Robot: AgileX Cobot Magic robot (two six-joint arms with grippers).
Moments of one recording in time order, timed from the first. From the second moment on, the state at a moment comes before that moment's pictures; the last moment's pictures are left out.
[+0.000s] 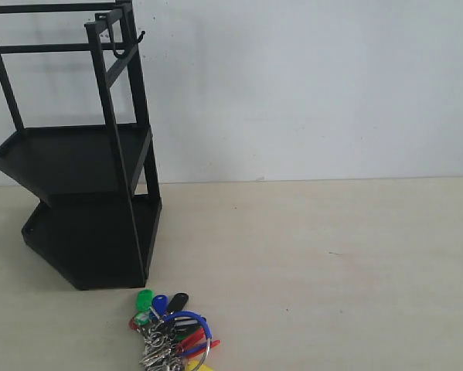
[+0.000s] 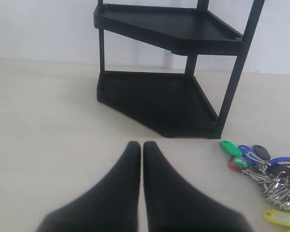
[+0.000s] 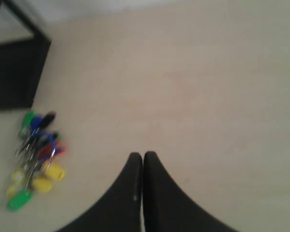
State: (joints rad) left arm 0.00 0.00 0.00 -0.15 0.29 0.07; right arm 0.02 0.80 -0.73 0.34 0.74 -0.02
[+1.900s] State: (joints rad) left arm 0.00 0.00 0.00 -0.15 0.29 0.07; right arm 0.37 2.08 -1.11 1.55 0.71 -1.42
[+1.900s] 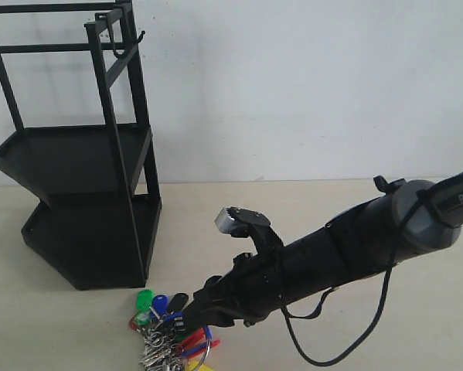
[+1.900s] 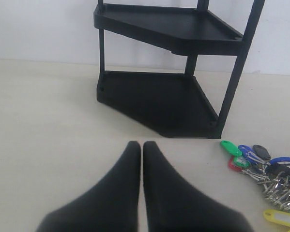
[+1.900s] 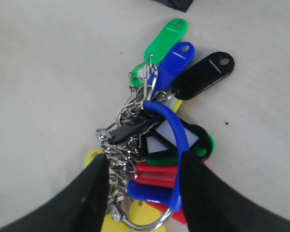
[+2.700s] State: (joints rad) left arm 0.00 0.00 0.00 -0.15 0.29 0.07; right arm 0.37 2.14 -1.12 1.57 0.65 -1.44
